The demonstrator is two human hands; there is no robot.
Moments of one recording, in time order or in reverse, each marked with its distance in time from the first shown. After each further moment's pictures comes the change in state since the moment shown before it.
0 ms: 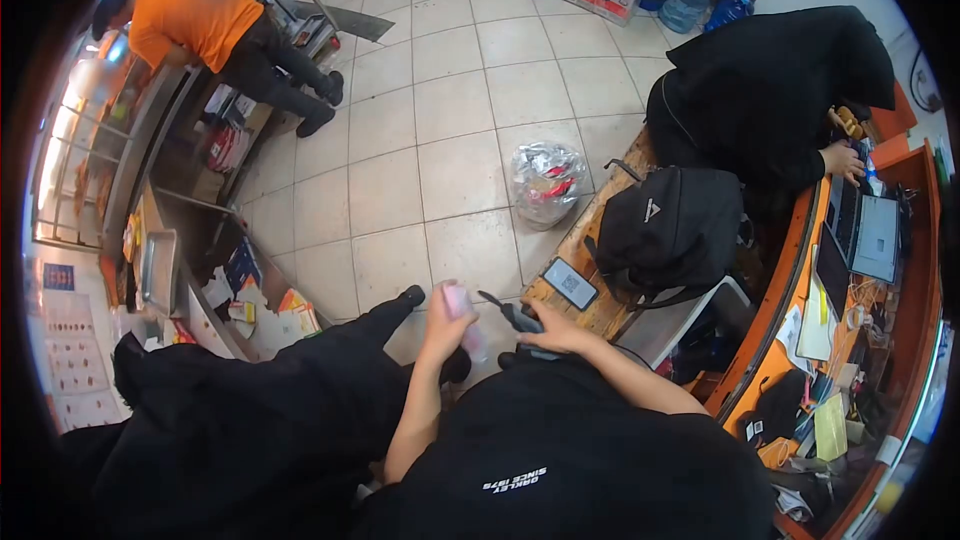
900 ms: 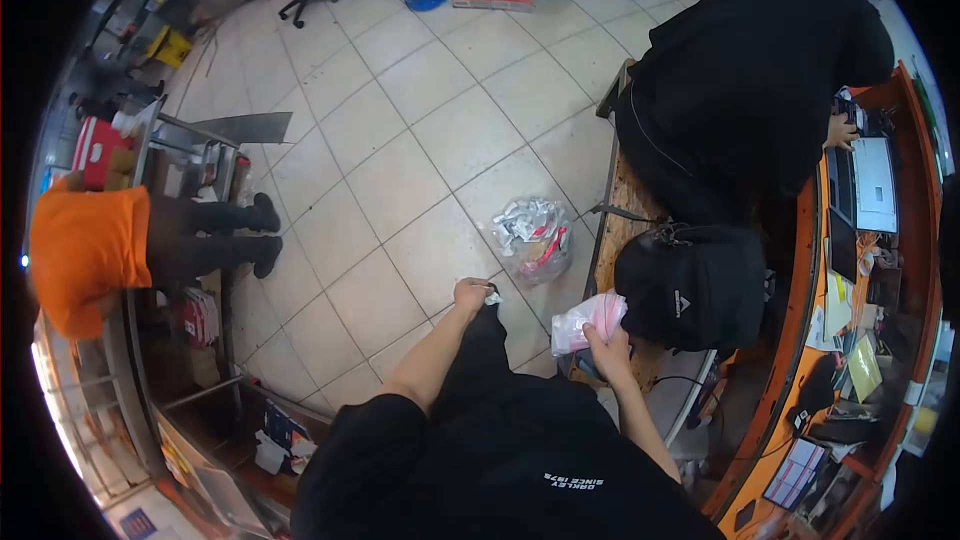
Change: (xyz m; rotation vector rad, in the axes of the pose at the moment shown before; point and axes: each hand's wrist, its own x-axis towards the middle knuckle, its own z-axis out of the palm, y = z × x) left_hand 0.426 -0.063 0.119 0.049 -0.449 -0.398; right_hand 0.150 -0.029 -0.128 0.292 1.145 0.381
